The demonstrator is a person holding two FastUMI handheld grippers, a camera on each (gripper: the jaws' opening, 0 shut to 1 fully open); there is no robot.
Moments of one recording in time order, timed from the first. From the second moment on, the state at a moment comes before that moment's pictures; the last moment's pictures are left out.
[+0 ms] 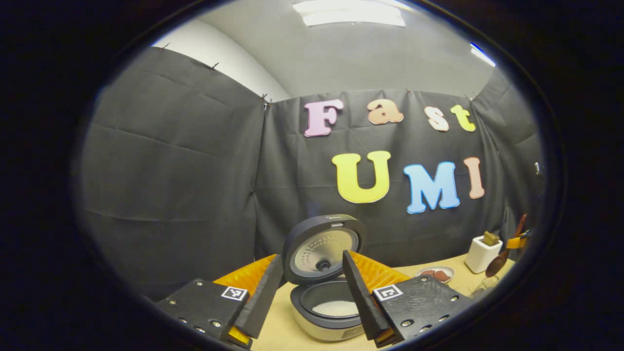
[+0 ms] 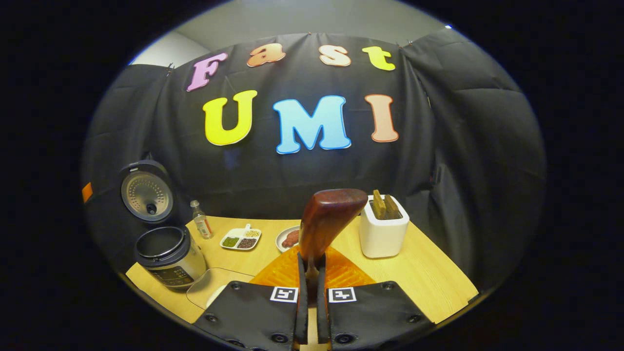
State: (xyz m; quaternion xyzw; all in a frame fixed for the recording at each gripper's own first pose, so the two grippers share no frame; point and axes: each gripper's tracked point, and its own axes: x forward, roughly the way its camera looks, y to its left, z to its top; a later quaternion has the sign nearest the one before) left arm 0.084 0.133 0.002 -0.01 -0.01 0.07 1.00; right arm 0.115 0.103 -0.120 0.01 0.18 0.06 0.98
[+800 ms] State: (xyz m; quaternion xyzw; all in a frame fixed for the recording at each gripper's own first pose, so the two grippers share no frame) left arm 0.093 0.197 -0.030 -0.01 0.02 0.10 0.99; right arm 0.113 0.230 -0.200 -0.07 0.23 0.16 0.96
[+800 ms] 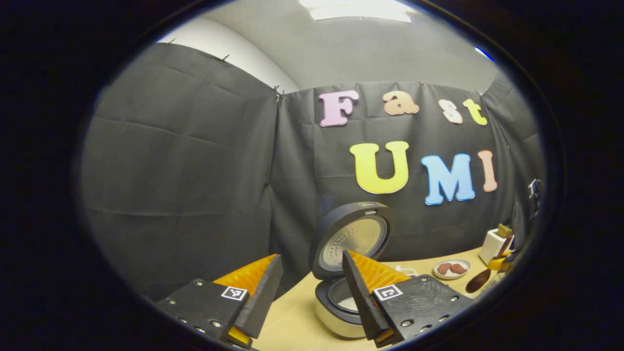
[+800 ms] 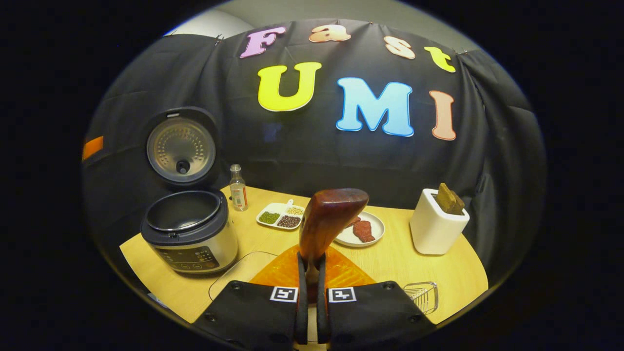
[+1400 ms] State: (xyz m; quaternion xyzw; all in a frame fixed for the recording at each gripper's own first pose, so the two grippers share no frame) left arm 0.098 0.226 -0.048 -0.01 0.03 0.12 0.99; right arm 0.111 0.266 -0.262 -0.09 0.28 0.18 0.94
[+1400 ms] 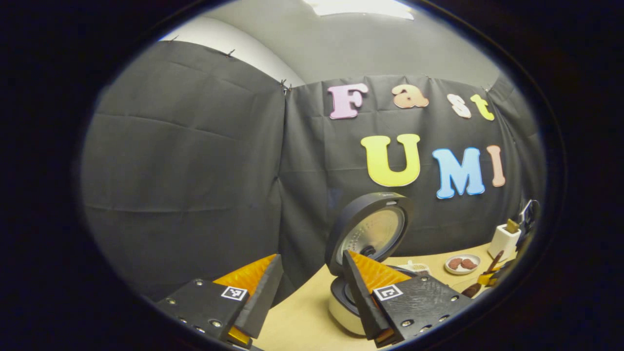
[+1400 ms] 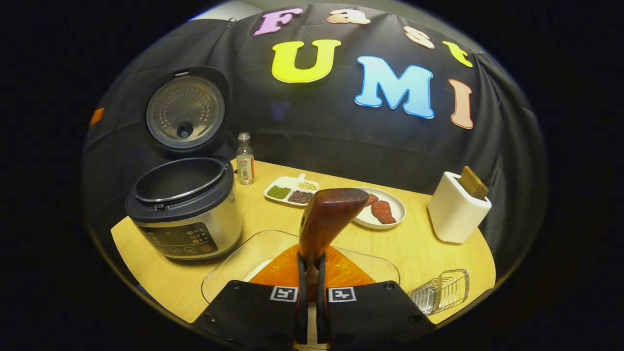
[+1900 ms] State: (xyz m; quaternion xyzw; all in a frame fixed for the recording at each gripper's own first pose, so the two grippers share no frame) left arm 0.098 0.216 -0.048 -0.01 0.04 0.12 0.99; right arm 0.087 0.298 -0.269 -0.01 0.32 0.22 0.92
